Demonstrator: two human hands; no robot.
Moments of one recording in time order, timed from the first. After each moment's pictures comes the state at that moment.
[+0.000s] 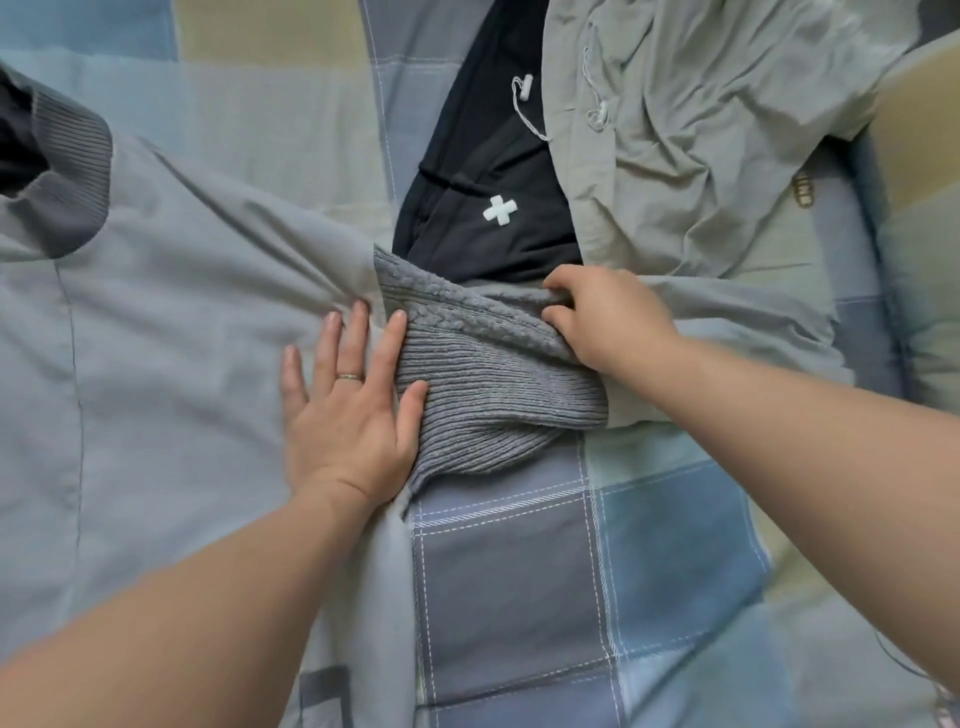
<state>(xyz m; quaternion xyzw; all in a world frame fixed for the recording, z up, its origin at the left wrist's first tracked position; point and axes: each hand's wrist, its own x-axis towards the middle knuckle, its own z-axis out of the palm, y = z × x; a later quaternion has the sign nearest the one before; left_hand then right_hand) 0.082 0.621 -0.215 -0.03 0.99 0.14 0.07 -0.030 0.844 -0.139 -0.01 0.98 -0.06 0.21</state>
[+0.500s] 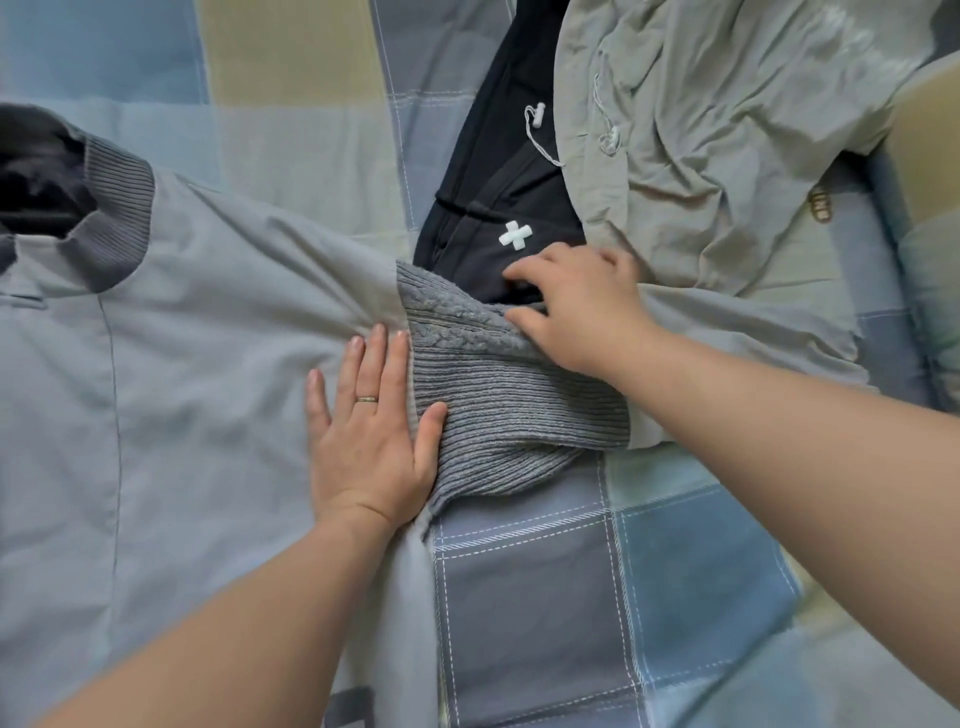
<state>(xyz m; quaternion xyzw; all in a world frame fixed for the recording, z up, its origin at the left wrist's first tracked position) 0.081 0.620 -0.218 -0.04 0.99 0.14 0.04 -0.047 0.812 -0.136 -0.12 0.98 -0.05 0.15</state>
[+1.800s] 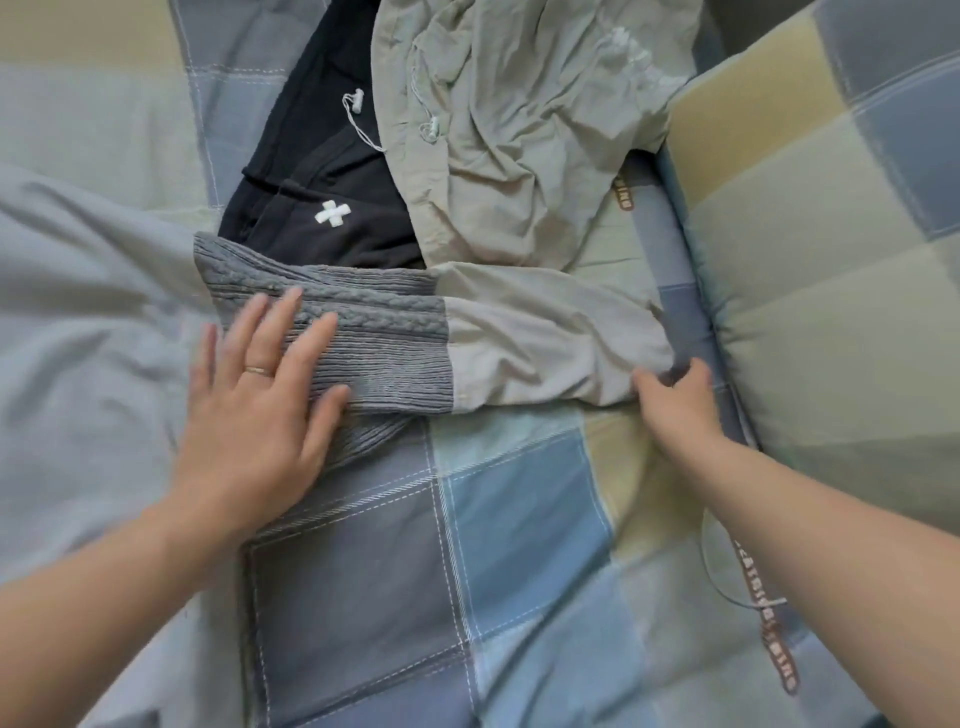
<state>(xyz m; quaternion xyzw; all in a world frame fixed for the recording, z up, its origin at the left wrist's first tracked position) 0.082 0.677 -0.175 0.10 0.97 0.23 -0.01 0.075 1.057 -0.147 0.45 0.85 -0.26 0.07</state>
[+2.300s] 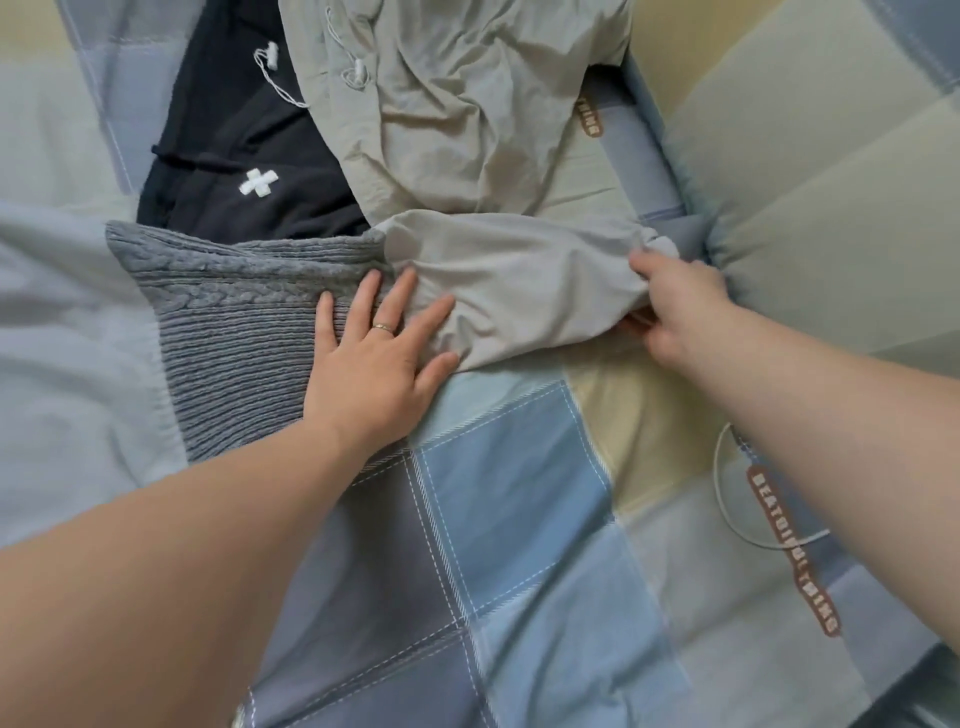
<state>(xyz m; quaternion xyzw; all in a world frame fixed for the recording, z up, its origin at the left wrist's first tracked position) 0.052 0.789 -0.203 0.19 0.96 0.14 0.15 0.035 1.061 -0.135 0.52 0.60 -0.61 -0.06</state>
